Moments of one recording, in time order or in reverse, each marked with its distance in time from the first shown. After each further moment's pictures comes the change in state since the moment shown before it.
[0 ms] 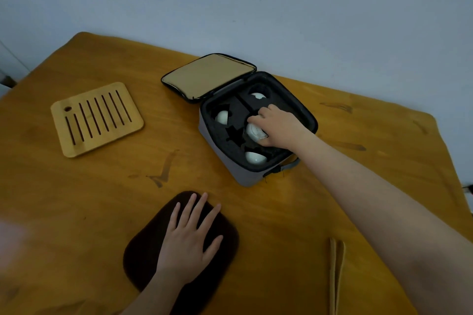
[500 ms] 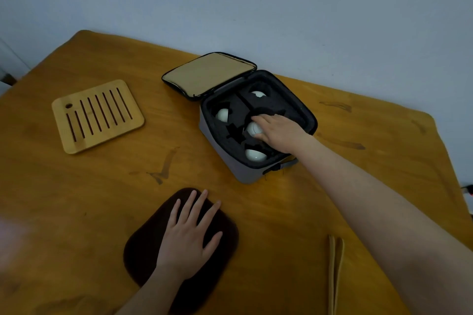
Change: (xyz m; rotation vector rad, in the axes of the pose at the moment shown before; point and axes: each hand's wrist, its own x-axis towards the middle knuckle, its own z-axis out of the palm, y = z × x) left_hand 0.000 0.001 0.000 0.008 -0.002 -0.004; right_hand -0.005 -0.001 0.023 0.159 -0.078 0.045
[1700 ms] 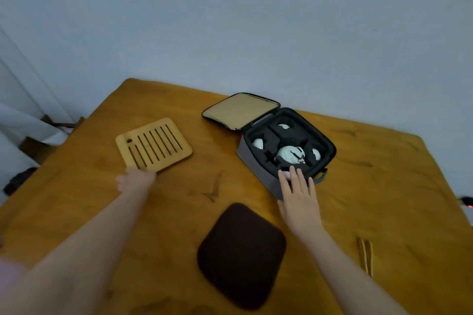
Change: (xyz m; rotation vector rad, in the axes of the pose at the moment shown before) left_hand 0.074 -0.230 -0.139 -0.709 0.066 -1.124; right_hand -0.103 -0.174 0.014 0.000 0.221 0.484
